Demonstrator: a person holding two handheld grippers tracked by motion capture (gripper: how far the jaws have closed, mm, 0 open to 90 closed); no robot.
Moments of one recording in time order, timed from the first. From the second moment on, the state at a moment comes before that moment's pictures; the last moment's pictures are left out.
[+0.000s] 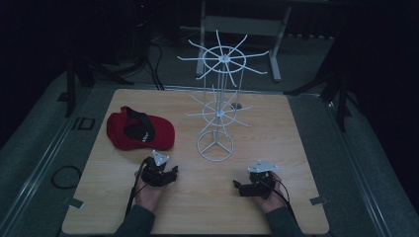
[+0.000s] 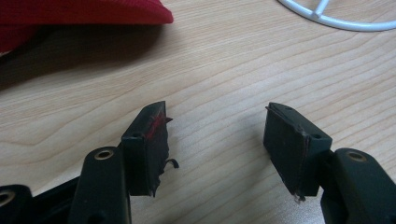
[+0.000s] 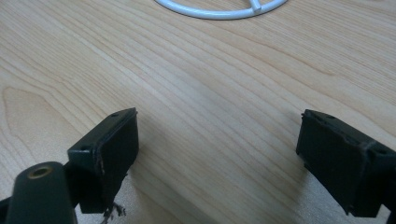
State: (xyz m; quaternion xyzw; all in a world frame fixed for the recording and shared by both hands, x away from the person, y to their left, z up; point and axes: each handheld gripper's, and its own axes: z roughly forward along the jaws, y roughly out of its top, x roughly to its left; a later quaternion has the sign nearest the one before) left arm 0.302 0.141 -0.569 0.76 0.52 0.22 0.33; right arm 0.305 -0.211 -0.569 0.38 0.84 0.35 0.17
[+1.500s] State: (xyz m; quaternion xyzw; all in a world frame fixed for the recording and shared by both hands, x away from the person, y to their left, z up) left arm 0.338 0.164 -0.550 0.64 0.64 0.15 0.41; right arm 0.304 -0.211 -0.569 0.38 0.84 0.35 0.17
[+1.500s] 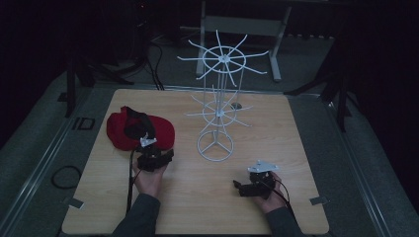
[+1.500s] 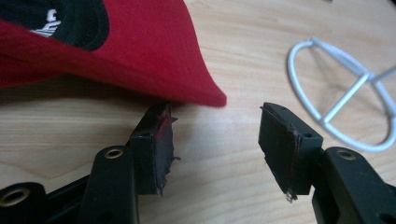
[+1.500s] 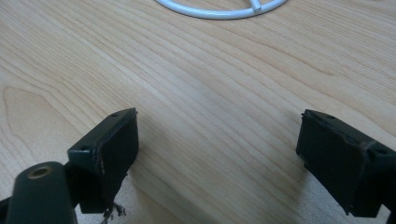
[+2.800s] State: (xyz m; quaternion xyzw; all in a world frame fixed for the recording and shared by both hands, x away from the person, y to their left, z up) left arm 0.357 0.216 -0.552 0.56 0.70 0.14 0.41; right arm 0.304 -0.211 -0.569 0.38 0.84 0.35 0.17
